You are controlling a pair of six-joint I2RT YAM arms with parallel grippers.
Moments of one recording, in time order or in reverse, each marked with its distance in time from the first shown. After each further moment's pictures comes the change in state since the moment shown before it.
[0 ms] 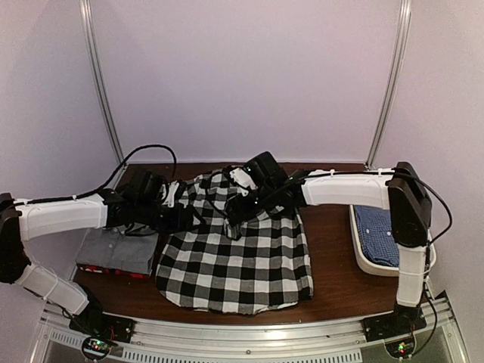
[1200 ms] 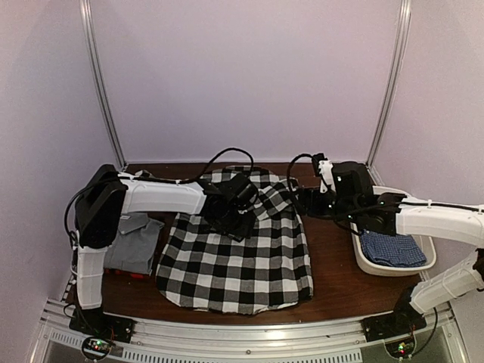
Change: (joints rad) left arm -0.295 0.729 0.705 -0.263 -0.468 0.054; right arm -0.108 -0.742 -0.721 0.250 0.247 0.276
